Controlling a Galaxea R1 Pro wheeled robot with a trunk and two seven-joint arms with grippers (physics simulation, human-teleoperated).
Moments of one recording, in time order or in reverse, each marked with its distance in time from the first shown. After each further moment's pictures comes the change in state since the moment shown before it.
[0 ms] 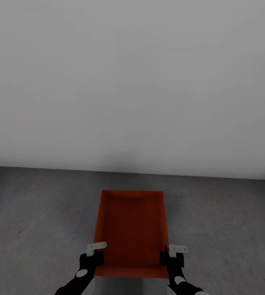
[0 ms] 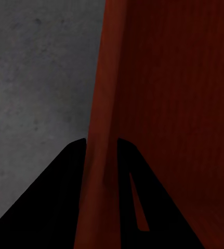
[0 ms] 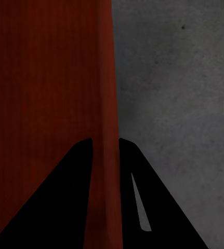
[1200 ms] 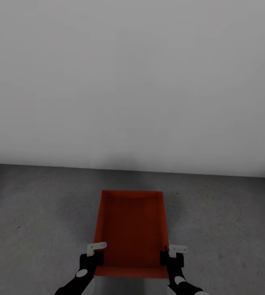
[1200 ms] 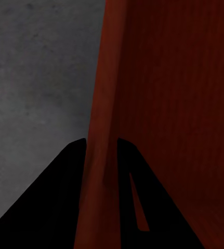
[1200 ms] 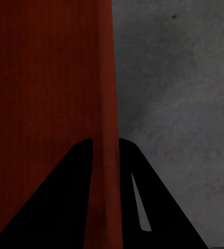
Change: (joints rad) left arm 0.000 0.000 0.003 0.000 -0.003 0.011 0.000; right arm 0.000 0.001 -0.002 0.000 0.001 0.011 0.000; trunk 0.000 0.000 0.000
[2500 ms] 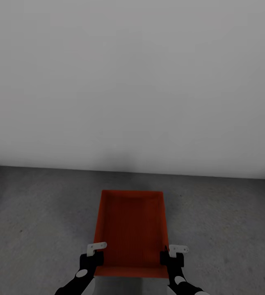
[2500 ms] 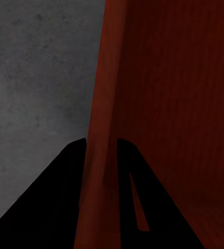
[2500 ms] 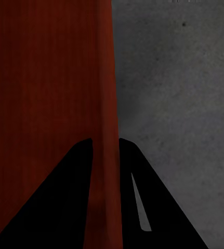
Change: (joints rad) left arm 0.000 -0.001 0.000 0.002 0.000 -0.009 0.000; right arm 0.000 -0.001 0.000 0.000 0.002 -0.008 0.000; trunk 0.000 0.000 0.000
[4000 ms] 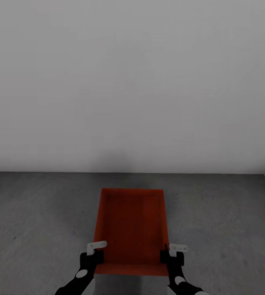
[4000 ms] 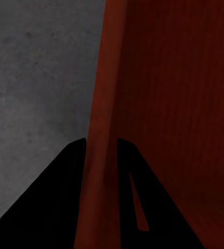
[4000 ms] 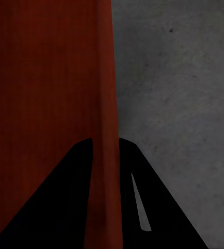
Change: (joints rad) left arm 0.000 0.000 -0.005 -0.001 0.003 -0.036 -0.003; right arm 0.000 0.000 0.007 0.000 0.000 -0.037 -0.005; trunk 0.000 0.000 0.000
